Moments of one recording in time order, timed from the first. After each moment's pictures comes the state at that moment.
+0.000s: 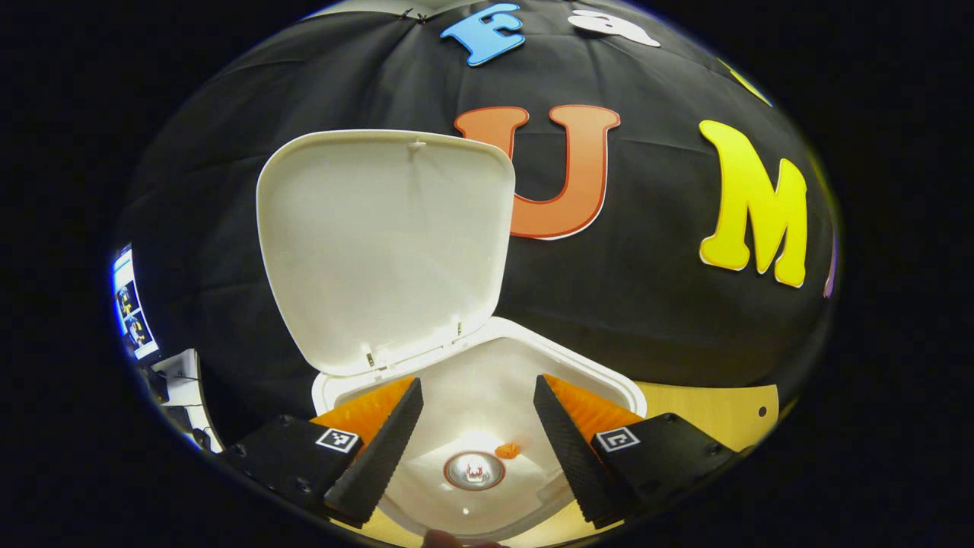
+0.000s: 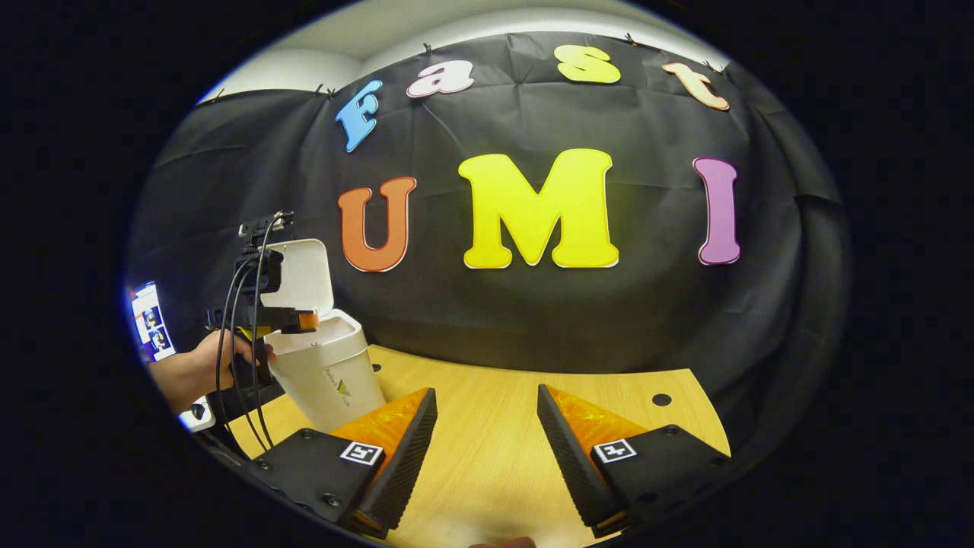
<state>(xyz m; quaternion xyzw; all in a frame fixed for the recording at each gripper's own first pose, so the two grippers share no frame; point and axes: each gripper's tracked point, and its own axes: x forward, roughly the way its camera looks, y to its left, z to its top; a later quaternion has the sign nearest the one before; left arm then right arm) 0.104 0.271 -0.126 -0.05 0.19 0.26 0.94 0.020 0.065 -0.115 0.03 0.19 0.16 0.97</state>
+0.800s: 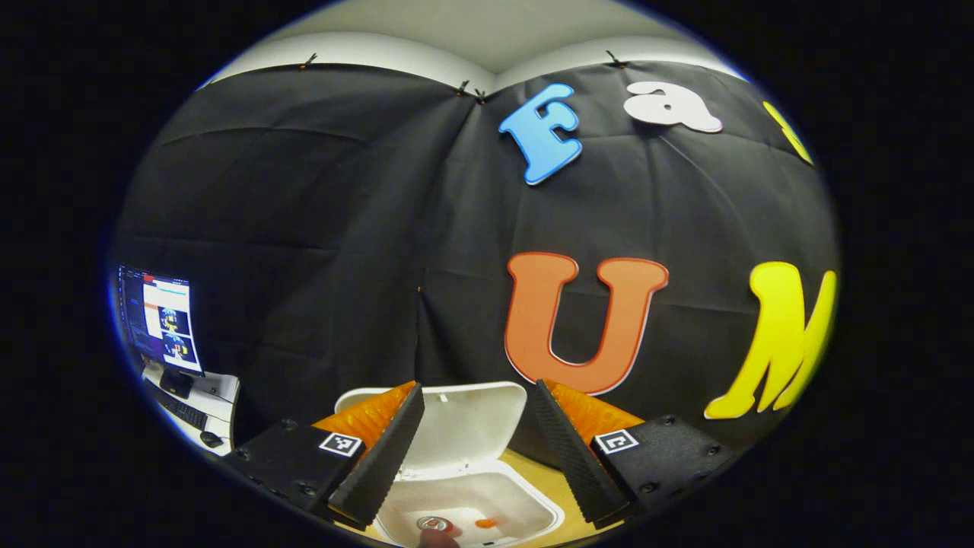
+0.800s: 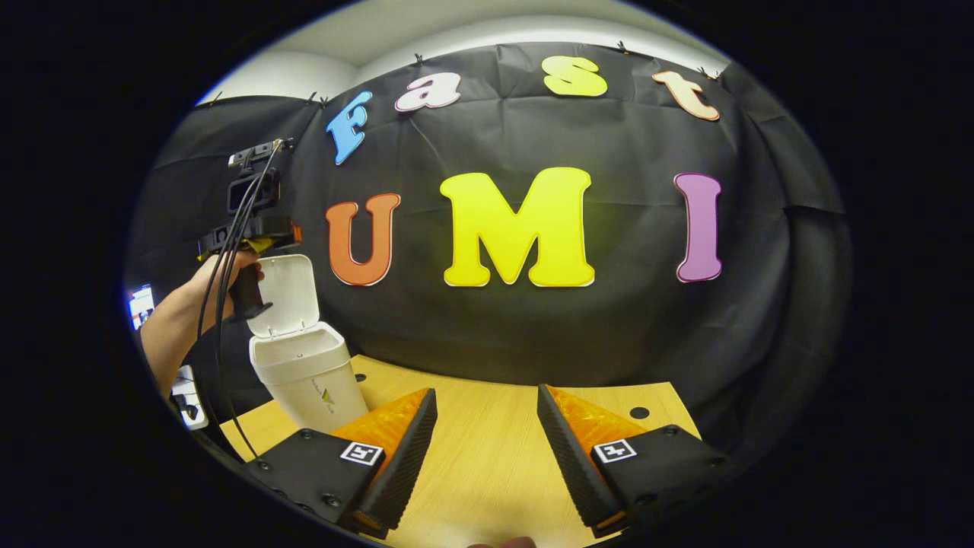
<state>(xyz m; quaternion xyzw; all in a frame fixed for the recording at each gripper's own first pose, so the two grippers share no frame) 0.125 0.307 0.077 -0.04 0.00 0.42 0.90 0.036 0.034 -0.082 0.03 0.17 0.16 0.97</state>
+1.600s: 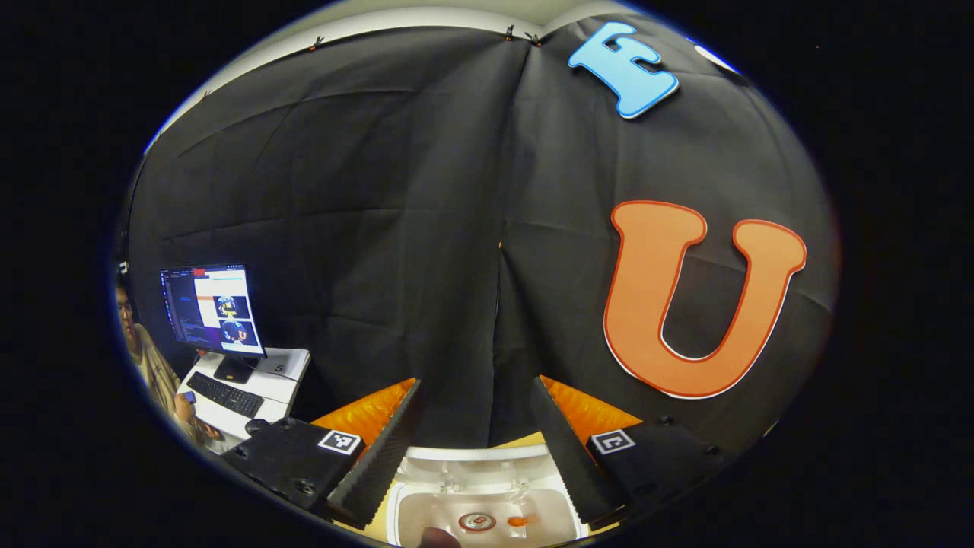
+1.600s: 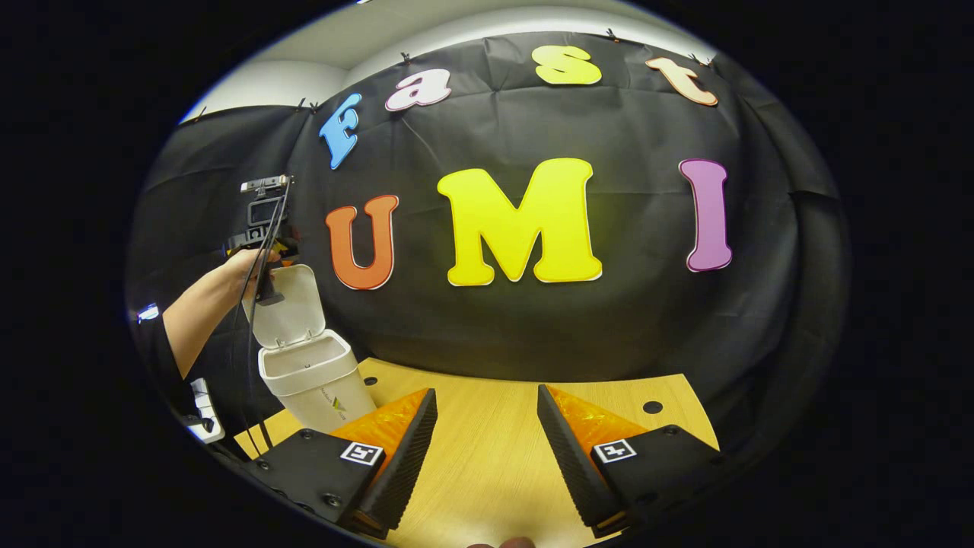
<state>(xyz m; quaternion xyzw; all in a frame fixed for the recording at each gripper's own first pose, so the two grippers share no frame) 0.129 0.378 0.031 -0.07 0.13 0.55 0.82 0.042 0.033 -0.085 0.05 0.19 0.16 0.97</state>
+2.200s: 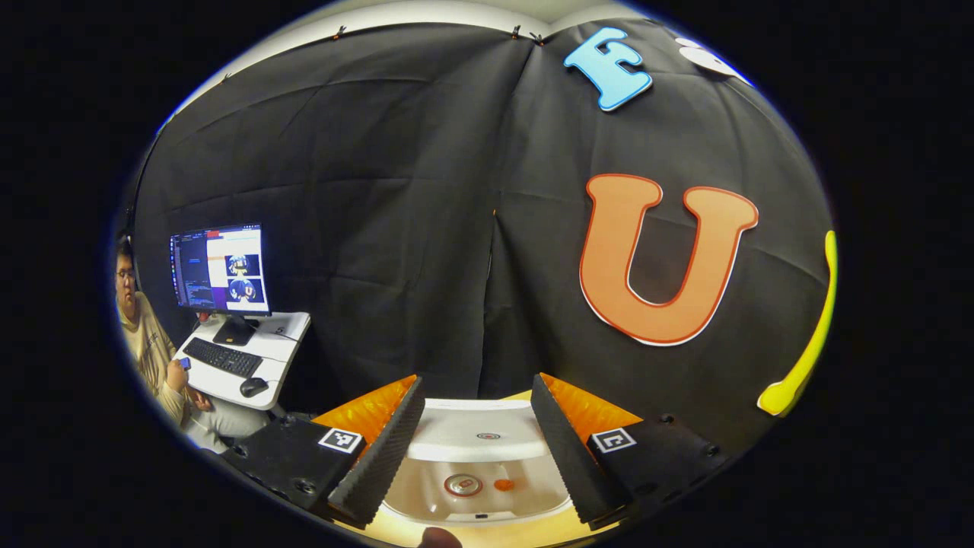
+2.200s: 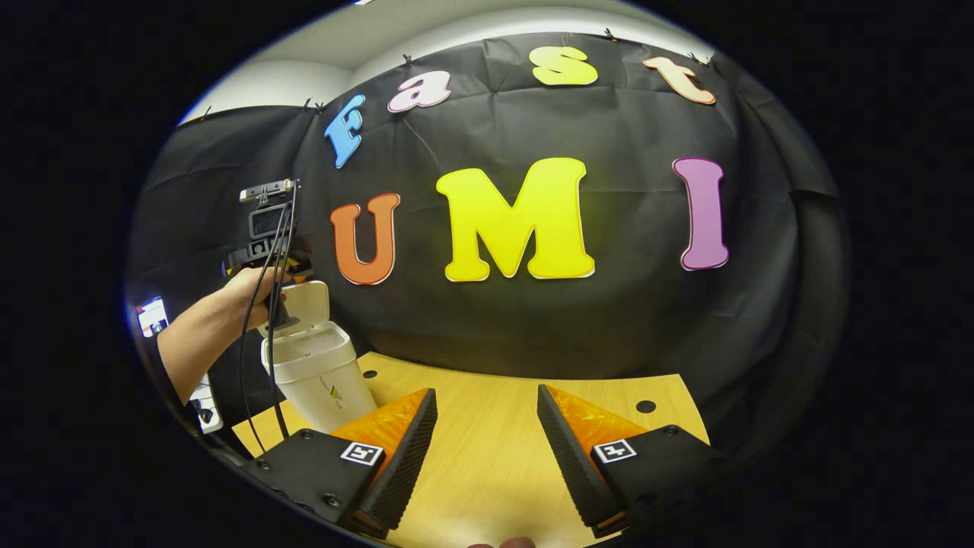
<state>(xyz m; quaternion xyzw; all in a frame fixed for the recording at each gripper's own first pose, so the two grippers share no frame) 0.101 0.274 -0.024 -0.11 0.15 0.53 0.83 0.028 -0.001 -0.092 0.04 0.19 0.17 0.97</state>
